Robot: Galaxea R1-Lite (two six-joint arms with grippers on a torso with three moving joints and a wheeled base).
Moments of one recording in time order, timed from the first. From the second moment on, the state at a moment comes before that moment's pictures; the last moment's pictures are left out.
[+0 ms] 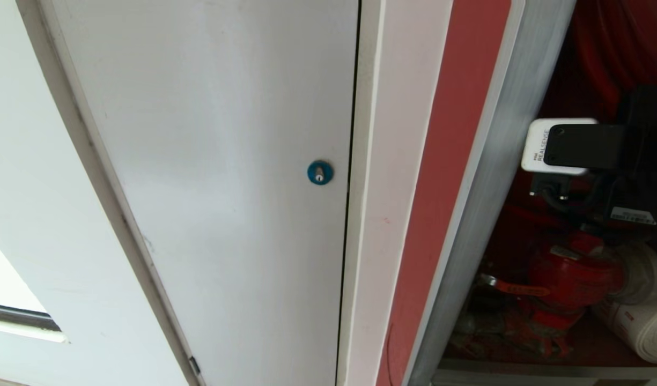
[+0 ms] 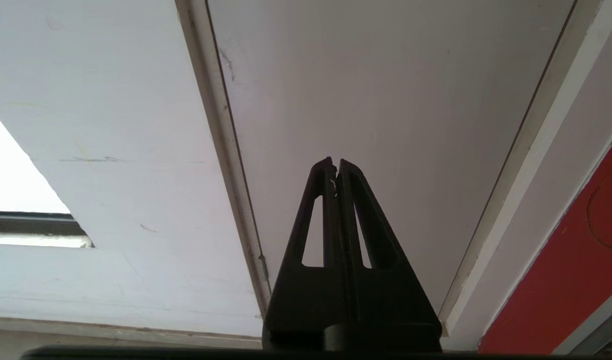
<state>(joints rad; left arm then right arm) -0.01 0.00 0.00 -0.02 -0.02 0.03 0.54 1.38 -1.39 0.45 -0.68 -1.18</state>
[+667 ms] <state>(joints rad) -0.01 0.00 0.00 -0.02 -0.02 0.03 0.51 1.38 -1.33 0.46 -0.52 -1.19</state>
